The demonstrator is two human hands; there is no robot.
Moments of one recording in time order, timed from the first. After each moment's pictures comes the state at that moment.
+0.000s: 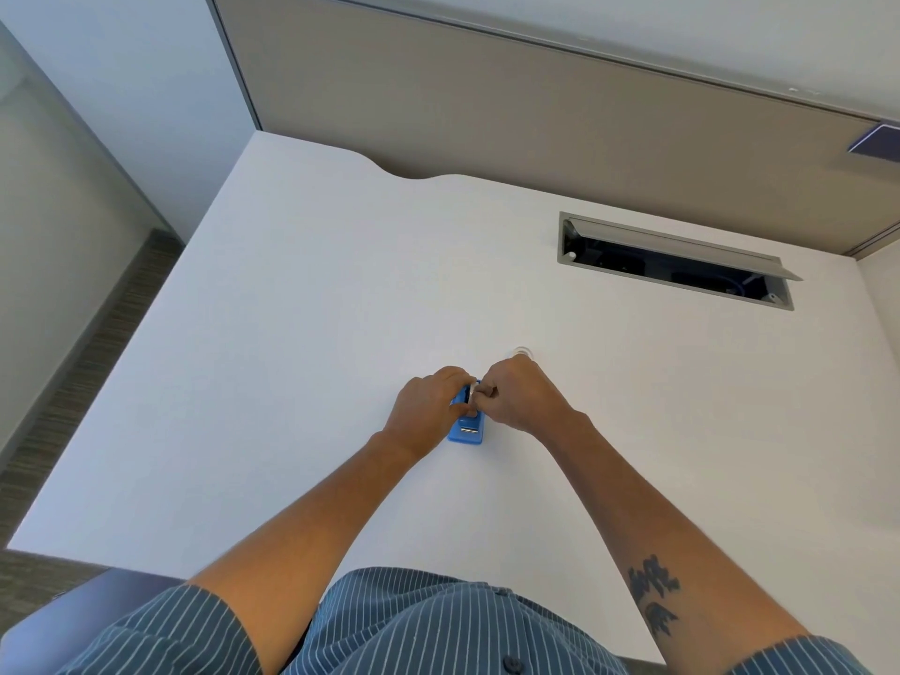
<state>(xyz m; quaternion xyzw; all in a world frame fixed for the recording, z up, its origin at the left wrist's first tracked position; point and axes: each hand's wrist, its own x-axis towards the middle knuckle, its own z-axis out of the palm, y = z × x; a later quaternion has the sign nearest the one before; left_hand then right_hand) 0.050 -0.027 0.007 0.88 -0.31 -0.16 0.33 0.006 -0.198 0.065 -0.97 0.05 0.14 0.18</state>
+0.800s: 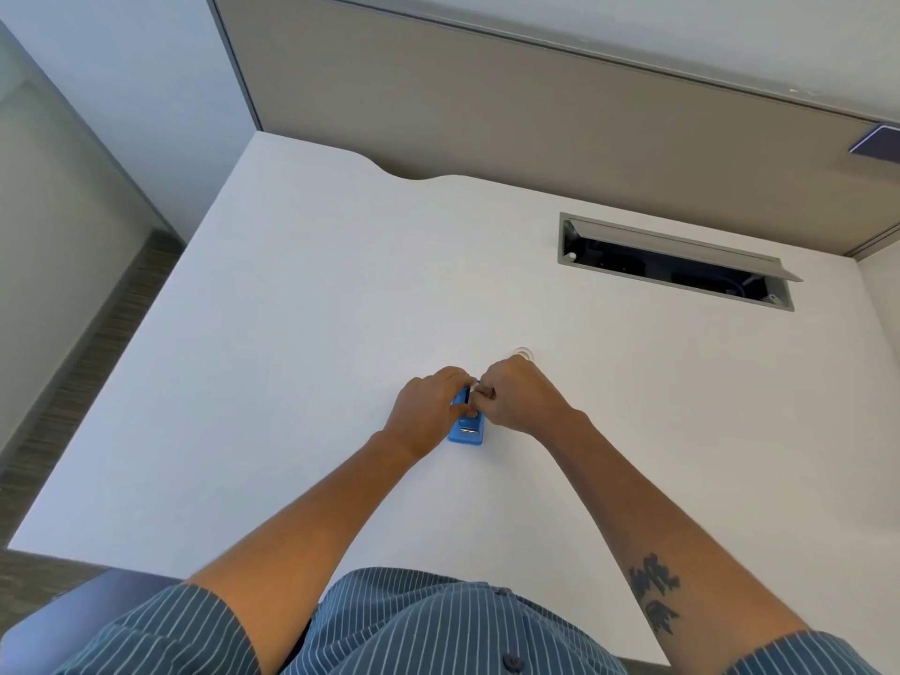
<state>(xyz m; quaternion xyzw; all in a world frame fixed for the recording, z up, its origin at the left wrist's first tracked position) 0.051 -0.028 0.002 0.88 -0.31 -0.16 0.33 0.007 -0.198 0.062 -0.98 0.02 0.13 0.14</state>
